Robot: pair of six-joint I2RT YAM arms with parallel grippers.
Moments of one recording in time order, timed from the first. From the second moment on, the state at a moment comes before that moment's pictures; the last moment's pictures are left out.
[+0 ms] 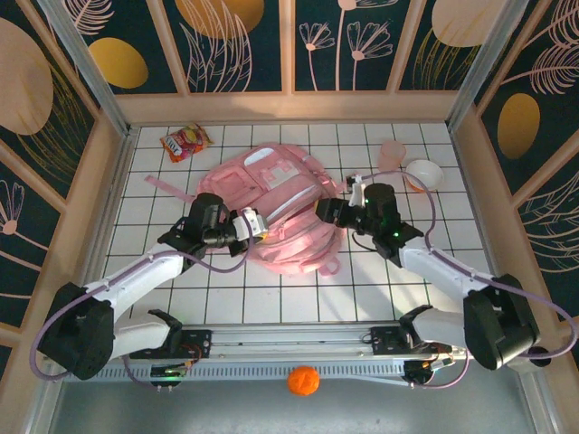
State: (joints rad) left arm -0.51 1.21 0.62 -0.05 0.52 0.61; right arm 0.53 1.18 0.65 0.10 -0.33 0.62
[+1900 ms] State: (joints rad) left arm -0.52 1.27 0.71 -0.08 0.50 0.56; right arm 0.76 1.42 1.03 -0.45 0.09 0.46
